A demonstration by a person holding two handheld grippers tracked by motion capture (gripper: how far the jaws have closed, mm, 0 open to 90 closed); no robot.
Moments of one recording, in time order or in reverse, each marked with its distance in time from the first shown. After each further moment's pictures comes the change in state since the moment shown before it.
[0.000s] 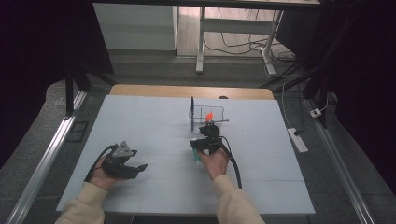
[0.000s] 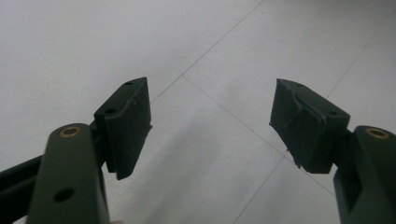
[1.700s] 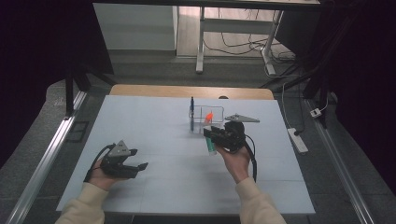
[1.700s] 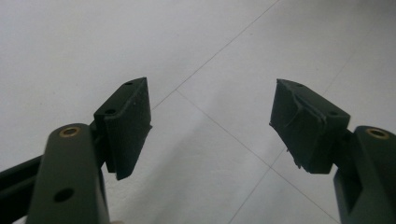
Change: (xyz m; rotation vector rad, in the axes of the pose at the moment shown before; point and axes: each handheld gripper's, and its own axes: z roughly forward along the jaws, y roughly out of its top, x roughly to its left) left arm 0.000 0.000 -0.006 -0.070 -0.029 -0.034; right arm -0.030 0.002 -0.074 -0.310 0.148 -0.137
